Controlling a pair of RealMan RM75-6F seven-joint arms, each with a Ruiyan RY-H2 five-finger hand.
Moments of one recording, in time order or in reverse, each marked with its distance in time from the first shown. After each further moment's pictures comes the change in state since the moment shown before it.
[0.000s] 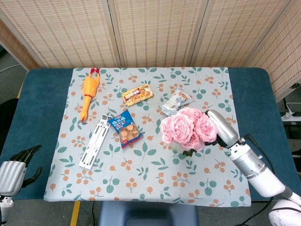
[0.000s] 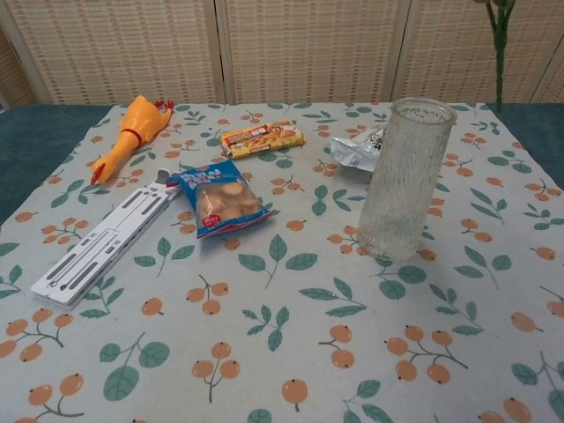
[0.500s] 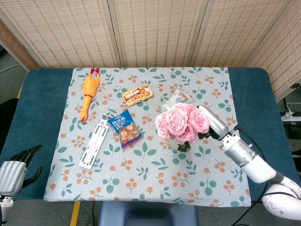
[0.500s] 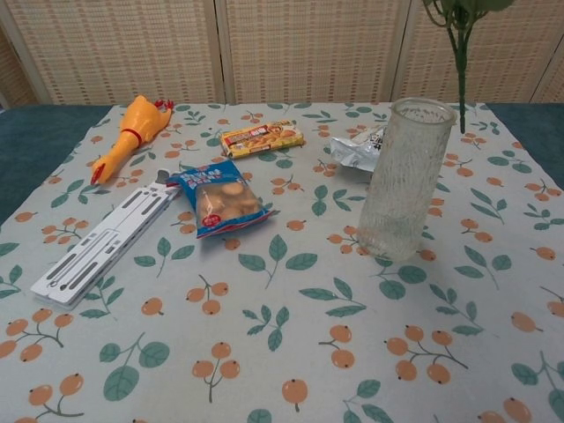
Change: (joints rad) left arm 0.000 0.000 -0.001 0.001 -0.004 -0.001 0.004; right arm 0.075 -0.061 0.004 0.148 -0.051 -0.108 0.211
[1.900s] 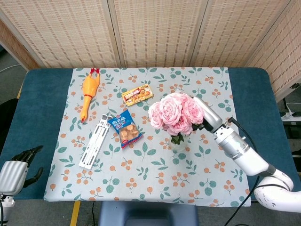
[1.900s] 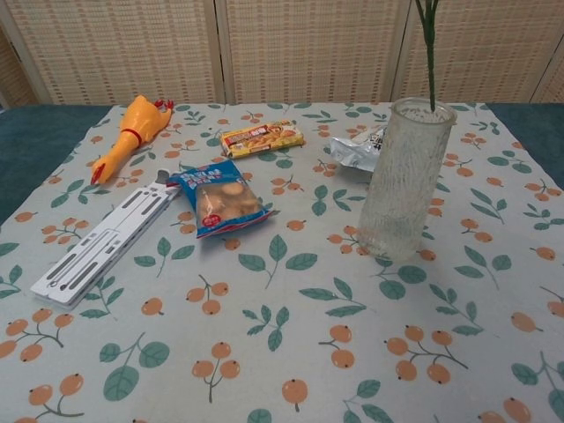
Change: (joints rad) left arm -0.005 -0.004 0.003 0.000 -0.007 -0.018 0.013; right arm 0.077 -0.029 0.049 0.007 0.123 -0.033 -0.038
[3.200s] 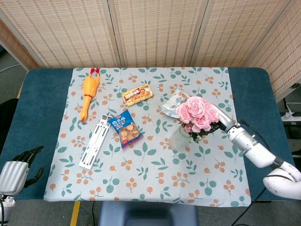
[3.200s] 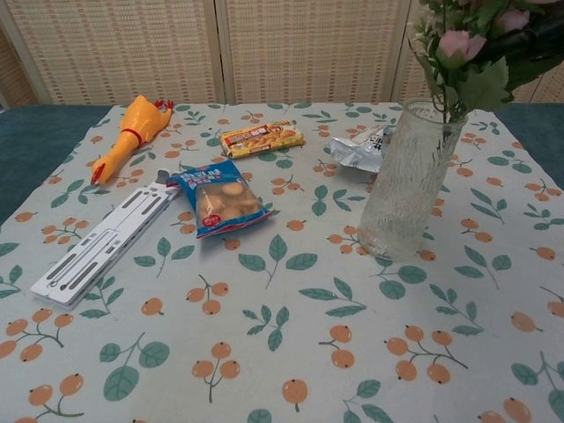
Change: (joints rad) left arm -0.001 0.001 0.004 -0.005 -0.001 -0.008 0.012; right arm -0.019 -0.134 -0.198 0.428 -0.239 -0.077 0.367
